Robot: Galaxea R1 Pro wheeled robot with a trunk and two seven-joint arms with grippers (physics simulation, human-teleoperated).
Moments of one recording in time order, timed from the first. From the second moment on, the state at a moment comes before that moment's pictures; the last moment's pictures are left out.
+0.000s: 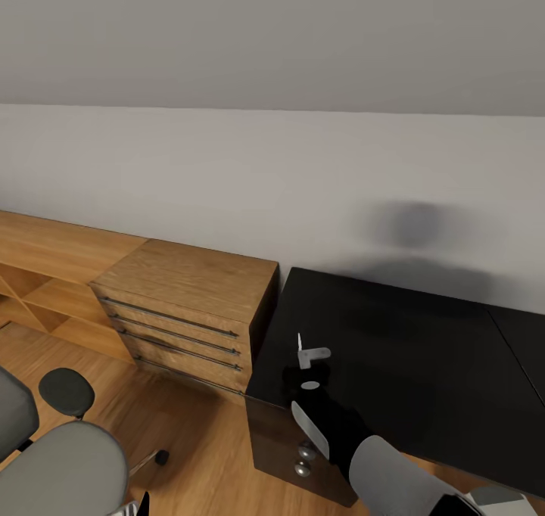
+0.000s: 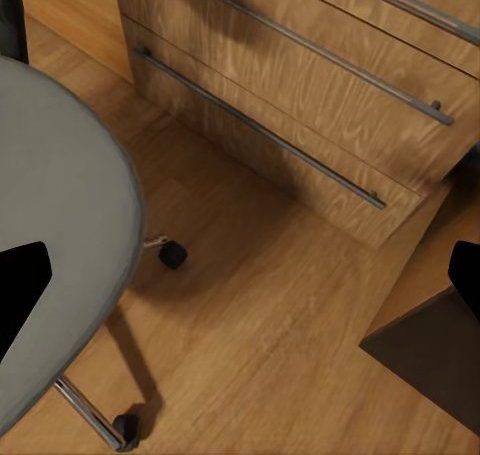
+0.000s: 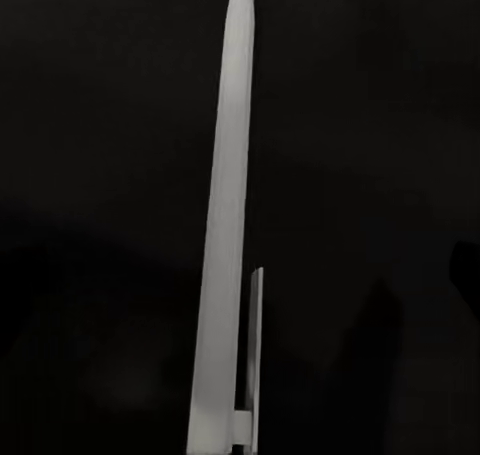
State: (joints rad) left arm 0.33 0.06 -0.07 -1.42 0.33 -0.16 0.28; right arm -0.70 0.17 0.60 -0.55 -0.38 0.20 -0.49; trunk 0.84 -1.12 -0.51
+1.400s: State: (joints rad) left arm 0.33 0.06 -0.07 -1.42 0.33 -0.16 0.28; right arm -0.71 0.16 0.48 -0.55 -0.39 0.21 -0.39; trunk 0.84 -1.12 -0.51
